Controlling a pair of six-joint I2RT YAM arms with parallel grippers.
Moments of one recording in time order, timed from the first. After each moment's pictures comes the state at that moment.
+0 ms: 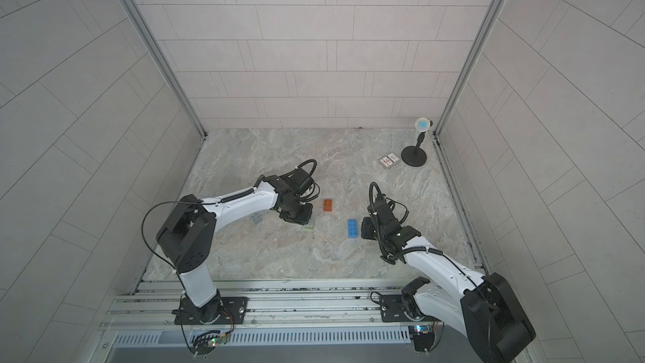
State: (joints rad) left arm -0.71 1.81 1.28 -0.81 0.18 -0.45; right arm 0.45 1.05 0.44 -0.28 0.08 0.58
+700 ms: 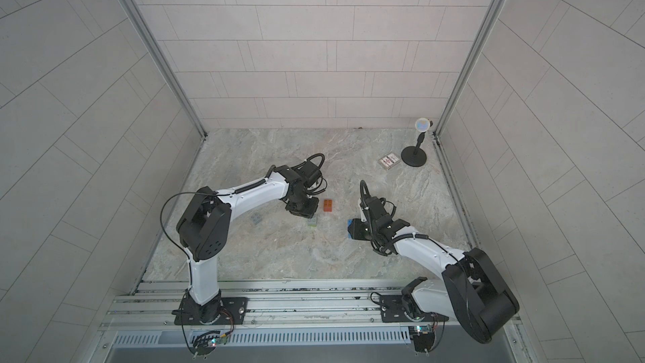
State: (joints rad) left arm -0.71 1.95 1.48 -0.94 0.16 -0.39; right arm 0.48 1.27 0.54 -0.20 -0.22 0.60
